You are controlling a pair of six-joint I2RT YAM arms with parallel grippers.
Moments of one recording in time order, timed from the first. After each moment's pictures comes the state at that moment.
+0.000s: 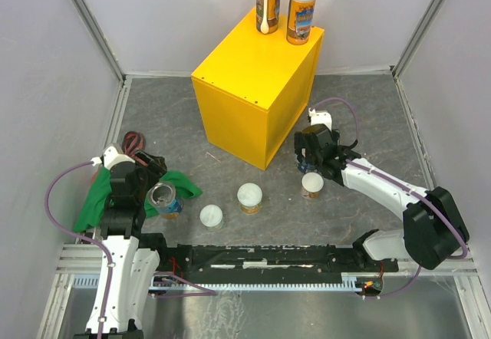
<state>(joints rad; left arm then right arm) 0.03 0.48 0.53 -0.49 -0.15 -0.67 0.55 1.34 0.81 -0.23 0.46 0.33</state>
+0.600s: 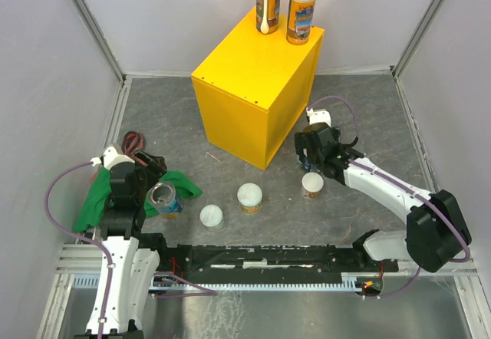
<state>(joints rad) 0.03 0.47 0.53 -0.49 -0.15 -0.67 0.55 1.32 0.82 -0.28 0.46 0.25</state>
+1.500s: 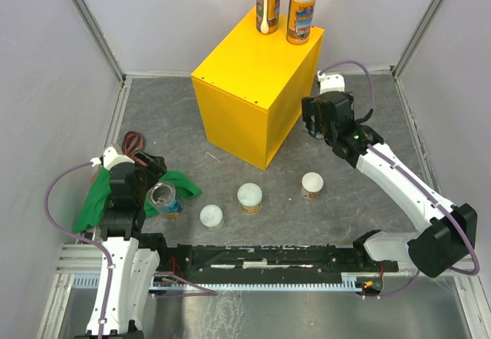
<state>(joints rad) 0.03 0.47 0.53 -0.49 -0.15 -0.67 0.51 1.28 1.12 -0.39 0.50 0.13</state>
